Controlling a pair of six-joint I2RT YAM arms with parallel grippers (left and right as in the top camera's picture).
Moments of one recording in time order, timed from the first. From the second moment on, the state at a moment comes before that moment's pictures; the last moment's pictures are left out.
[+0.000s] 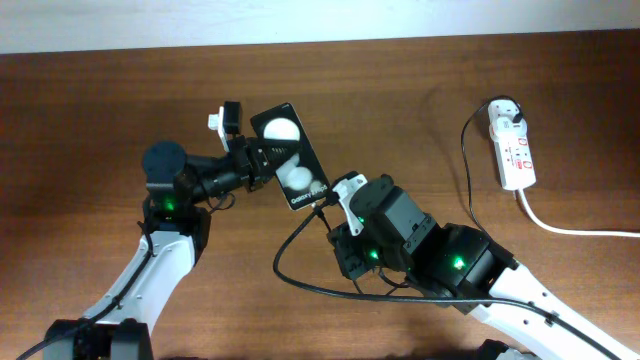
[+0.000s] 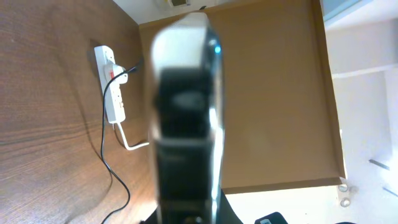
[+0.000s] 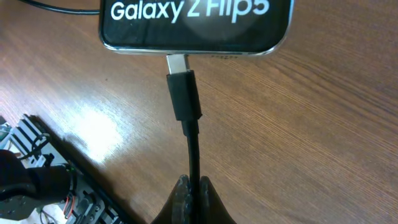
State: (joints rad) left arm -0.10 1.46 0.72 0.76 1.12 -1.35; right arm 0.81 1.21 1.13 -0.79 -0.12 0.37
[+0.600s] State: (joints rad) left arm -0.07 1.46 0.73 0.76 1.18 -1.28; right arm 0.83 1.21 1.11 -0.70 -0.18 0.38
